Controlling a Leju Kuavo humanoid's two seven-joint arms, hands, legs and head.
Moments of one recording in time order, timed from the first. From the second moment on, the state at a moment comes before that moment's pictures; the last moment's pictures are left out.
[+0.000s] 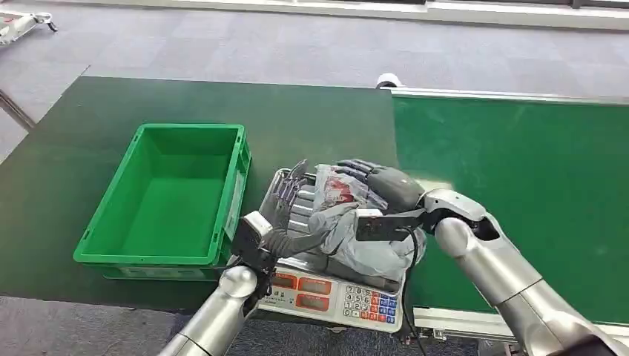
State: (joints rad) left arm -0.35 -0.20 -0.38 -0.87 -0.05 -0.03 -0.70; right arm -0.70 -0.20 0.73 -1.17 0.52 0.23 -0.44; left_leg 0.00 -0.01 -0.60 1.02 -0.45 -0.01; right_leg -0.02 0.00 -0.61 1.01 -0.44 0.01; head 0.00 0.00
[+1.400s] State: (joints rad) left arm -0.33 -0.22 -0.37 -0.86 -0.05 -0.05 -0.70; right arm -0.53 -0.11 0.47 -1.32 0.78 0.13 -0.41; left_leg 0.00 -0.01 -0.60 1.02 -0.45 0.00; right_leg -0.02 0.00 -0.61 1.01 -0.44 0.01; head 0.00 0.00
